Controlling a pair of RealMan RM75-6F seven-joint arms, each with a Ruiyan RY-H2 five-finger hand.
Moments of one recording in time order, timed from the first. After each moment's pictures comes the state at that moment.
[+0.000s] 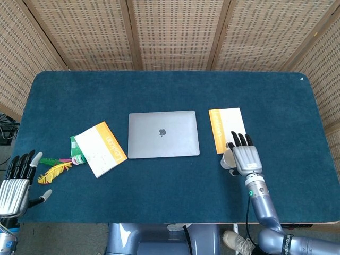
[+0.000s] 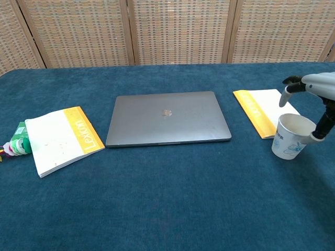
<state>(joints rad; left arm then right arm) -0.03 -1.25 -0.02 -1.64 1.58 1.57 0.20 0.55 -1.39 0.22 -1.79 -0.83 1.17 -0.74</state>
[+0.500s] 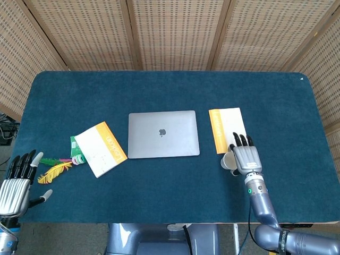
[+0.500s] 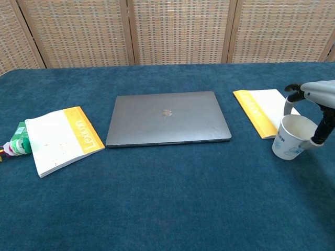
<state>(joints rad) -0.04 -1.25 -0.02 -1.64 1.58 1.57 0.20 0.58 -1.43 0.19 -1.73 -0.79 1.17 -0.73</state>
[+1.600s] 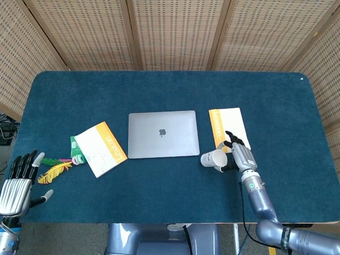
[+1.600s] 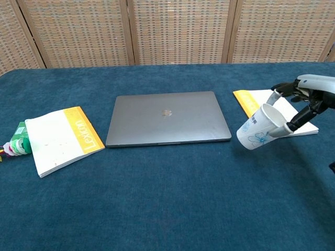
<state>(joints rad) -0.04 -1.26 -0.01 -1.63 1.58 1.56 0.21 0.55 -1.42 0.29 -1.71 -0.78 1.00 -0.14</state>
